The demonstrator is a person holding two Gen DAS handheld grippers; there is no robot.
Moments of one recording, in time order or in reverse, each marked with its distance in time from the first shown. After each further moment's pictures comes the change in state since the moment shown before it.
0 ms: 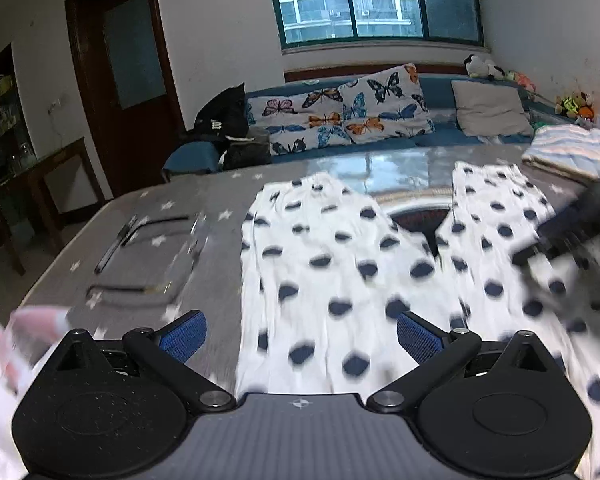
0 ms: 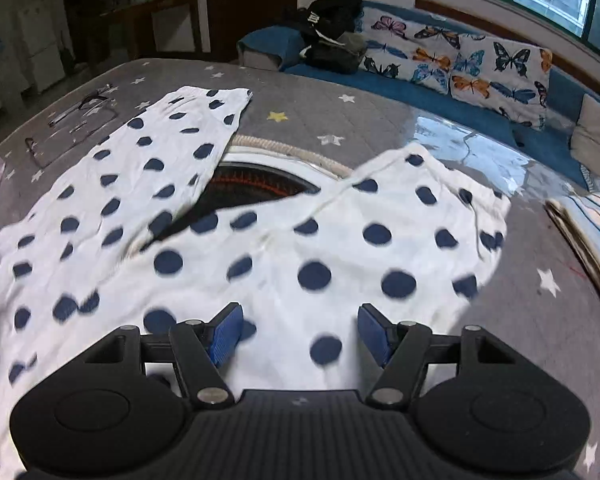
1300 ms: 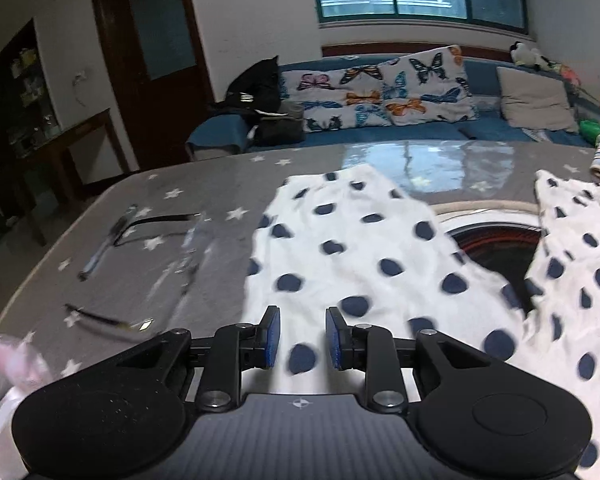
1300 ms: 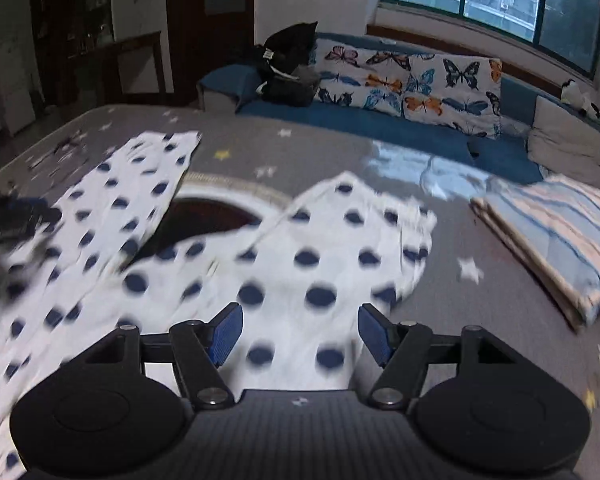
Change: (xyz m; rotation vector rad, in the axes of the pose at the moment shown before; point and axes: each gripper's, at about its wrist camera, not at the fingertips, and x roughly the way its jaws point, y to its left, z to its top) left arm 0.085 0.000 0.033 -0.054 0.088 0.074; right arm -0.035 -0.036 -0.004 0.082 -0.127 -0.085
